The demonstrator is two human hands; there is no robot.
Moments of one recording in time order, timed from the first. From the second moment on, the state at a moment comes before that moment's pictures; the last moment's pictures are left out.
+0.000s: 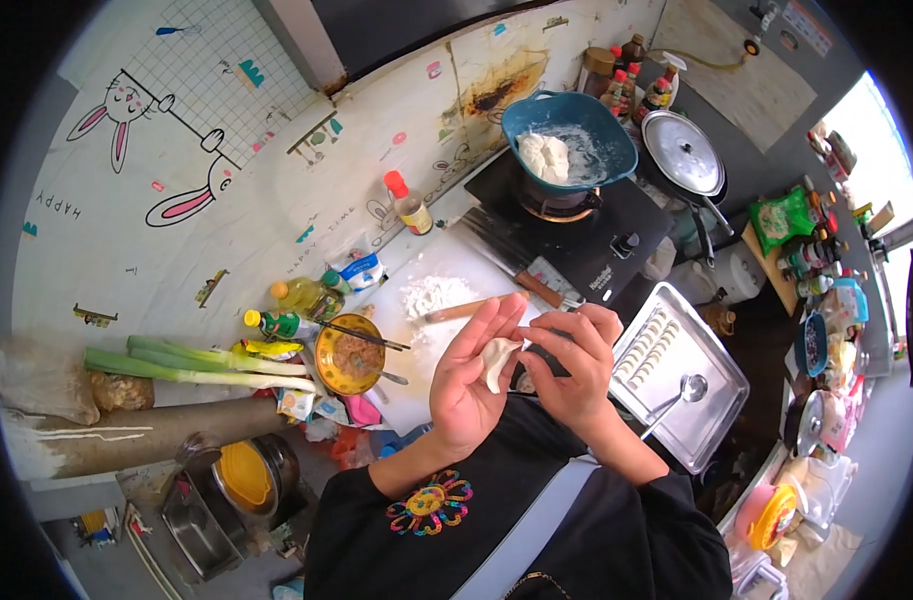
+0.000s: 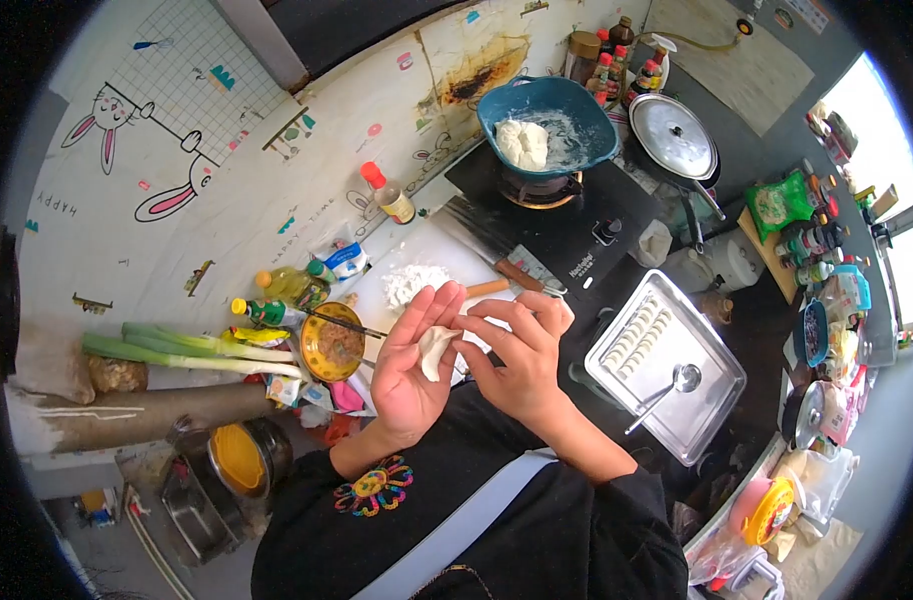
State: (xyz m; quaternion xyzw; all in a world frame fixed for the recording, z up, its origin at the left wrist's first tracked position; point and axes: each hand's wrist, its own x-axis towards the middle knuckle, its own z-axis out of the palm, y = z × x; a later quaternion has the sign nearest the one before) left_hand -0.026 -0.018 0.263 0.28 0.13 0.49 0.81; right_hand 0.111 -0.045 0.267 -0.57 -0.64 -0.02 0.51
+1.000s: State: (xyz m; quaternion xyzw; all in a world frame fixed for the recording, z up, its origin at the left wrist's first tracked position) left_hand 0.020 -0.035 0.239 0.26 0.16 0.42 0.86; right_hand 0.173 -0.066 0.260 -0.56 -0.68 0.12 0.46
